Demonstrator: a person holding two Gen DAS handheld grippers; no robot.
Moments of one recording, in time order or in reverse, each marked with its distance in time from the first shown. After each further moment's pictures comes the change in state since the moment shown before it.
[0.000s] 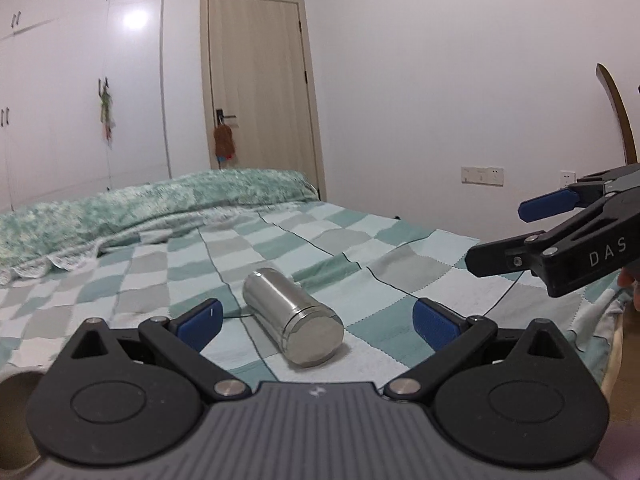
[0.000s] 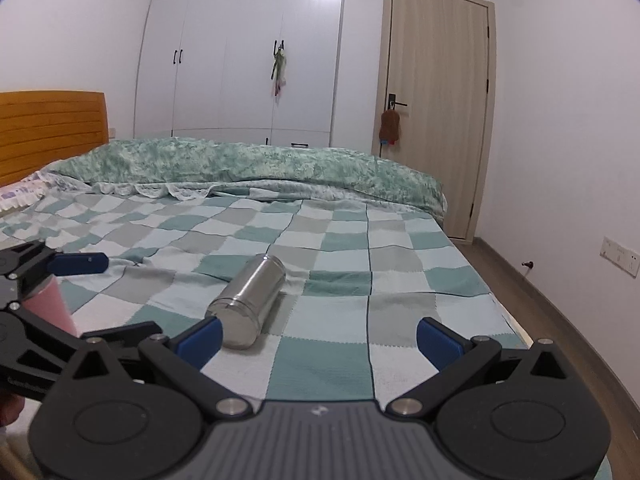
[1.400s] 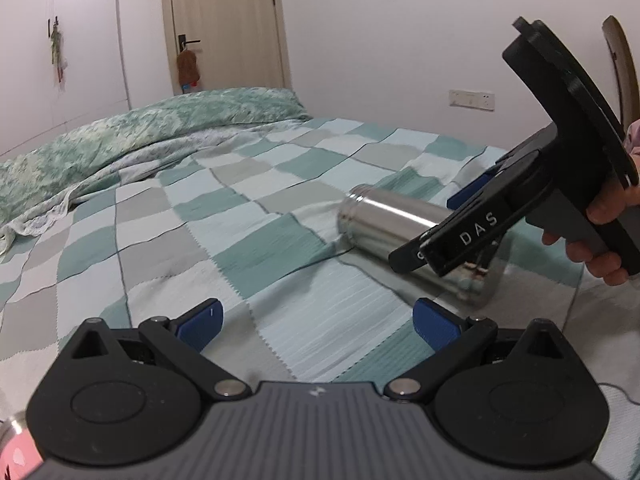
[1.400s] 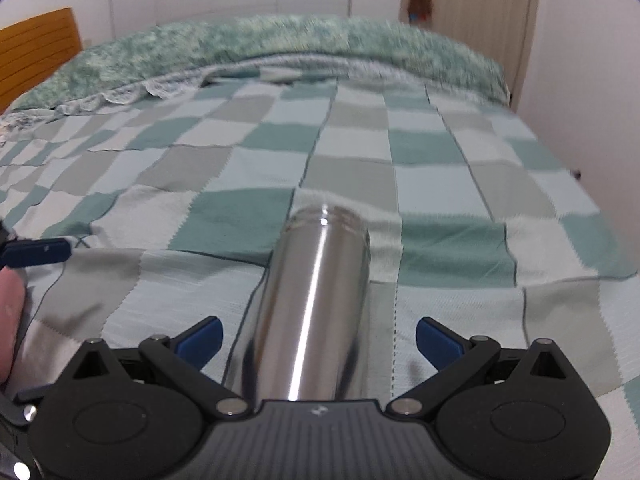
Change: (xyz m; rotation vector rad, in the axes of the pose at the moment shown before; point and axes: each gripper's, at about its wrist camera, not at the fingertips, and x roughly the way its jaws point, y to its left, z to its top) left arm 0.097 0.161 -0.019 0.062 0.231 -0.141; right arm 0.252 0.078 0.046 0.063 0.425 0.042
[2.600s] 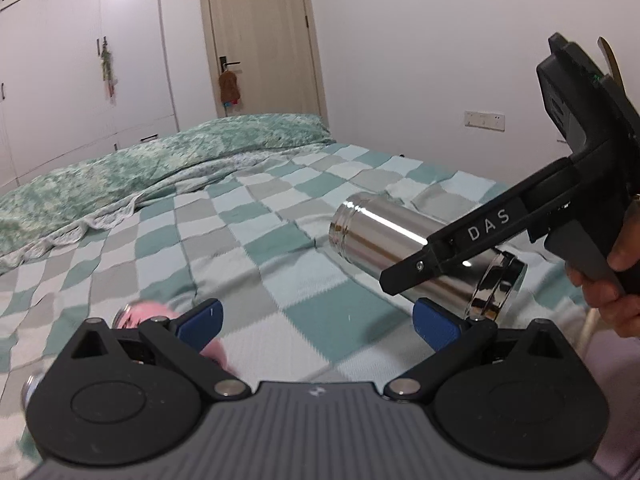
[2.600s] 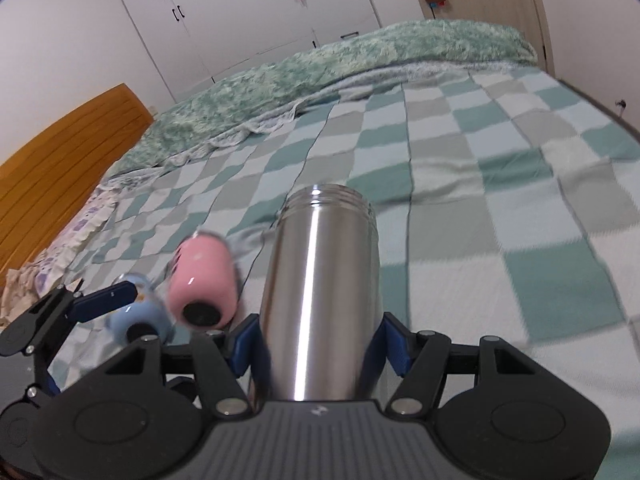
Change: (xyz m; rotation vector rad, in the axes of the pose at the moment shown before) left arm -0.191 -0.087 -0.014 -0.037 -0.026 0.133; right arm -0.166 0.044 -0.088 0.211 -0.044 0.343
